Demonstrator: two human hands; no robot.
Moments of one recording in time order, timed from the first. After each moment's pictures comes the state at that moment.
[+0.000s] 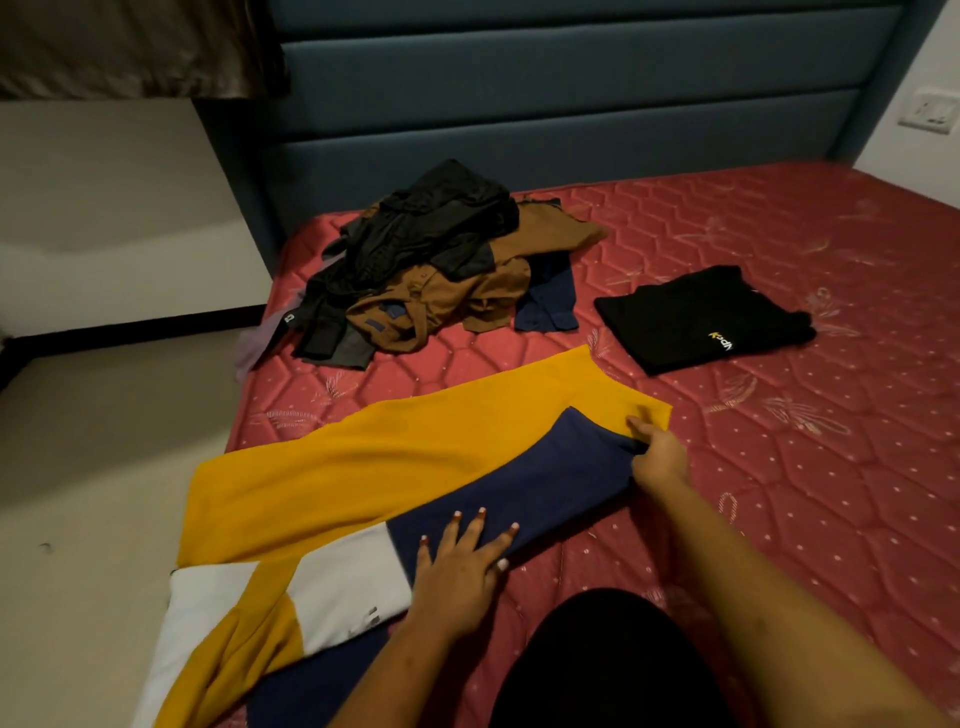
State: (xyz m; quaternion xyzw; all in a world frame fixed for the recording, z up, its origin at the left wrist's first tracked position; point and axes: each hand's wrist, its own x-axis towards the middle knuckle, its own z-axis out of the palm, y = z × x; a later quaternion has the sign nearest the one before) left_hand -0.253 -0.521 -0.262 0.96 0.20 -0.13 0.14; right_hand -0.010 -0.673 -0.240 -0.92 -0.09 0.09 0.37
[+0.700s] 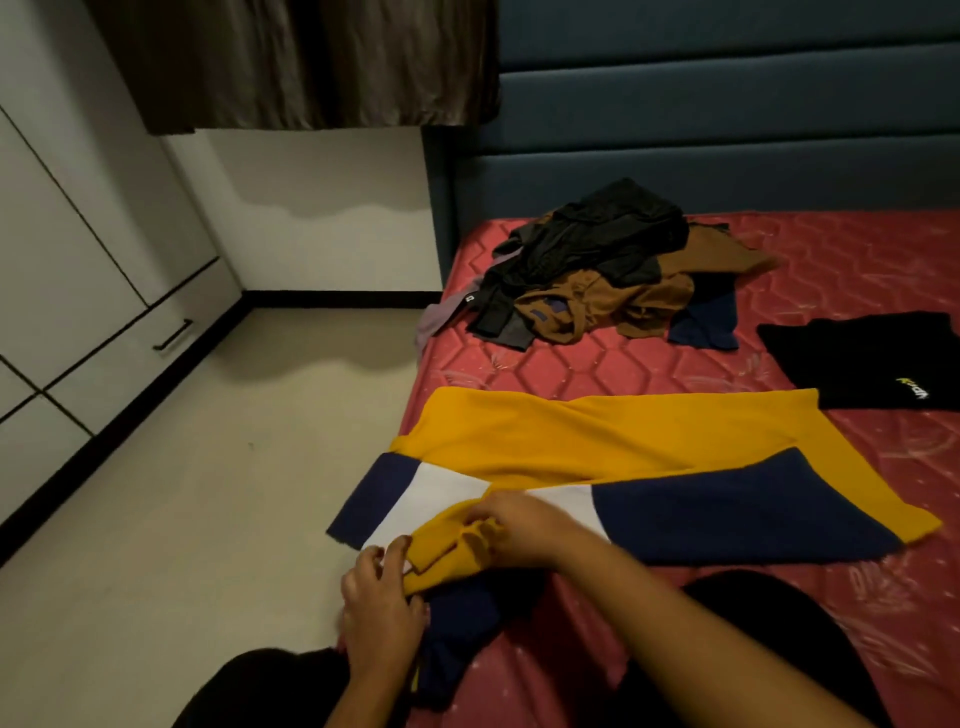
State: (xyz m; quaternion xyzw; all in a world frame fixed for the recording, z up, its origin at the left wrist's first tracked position) left_hand -0.488 -0.466 -0.257 0.82 0.54 0.11 0.15; right_hand -0.282 -0.509 -0.200 -0.71 -0.65 0.27 0.08
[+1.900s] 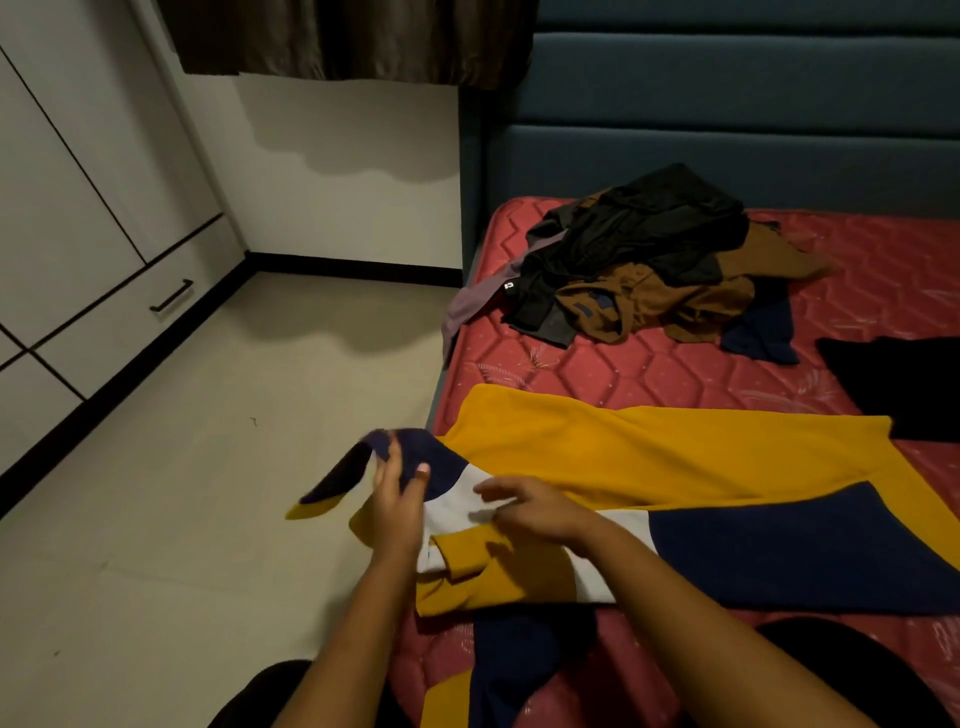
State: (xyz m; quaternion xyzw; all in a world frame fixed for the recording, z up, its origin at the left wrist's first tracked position) left_hand -0.446 -0.338 -0.240 0.55 0.50 0.37 0.56; right_hand -0.296 -0.440 -0.192 -0.71 -0.45 0.47 0.28
